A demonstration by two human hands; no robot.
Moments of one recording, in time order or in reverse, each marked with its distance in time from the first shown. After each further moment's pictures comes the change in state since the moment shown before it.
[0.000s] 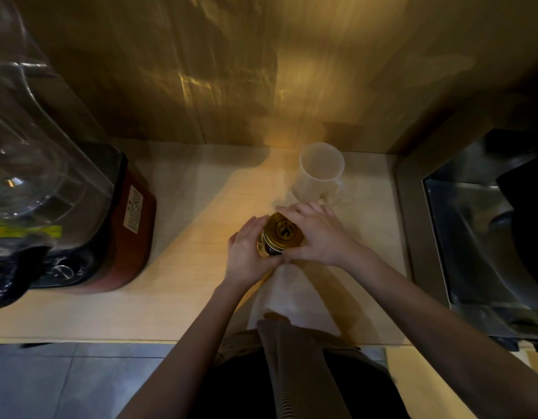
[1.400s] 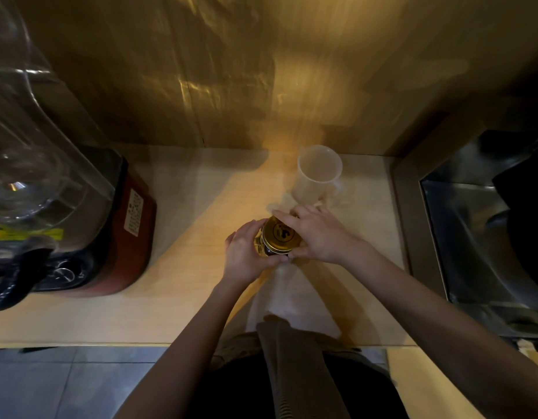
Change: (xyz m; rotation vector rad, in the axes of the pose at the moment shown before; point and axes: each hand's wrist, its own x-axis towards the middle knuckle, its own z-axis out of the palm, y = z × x) left_hand 0.006 -0.004 -0.001 0.009 0.032 0.045; right_hand 0.005 0.004 -0.003 -0.226 -0.076 -0.076
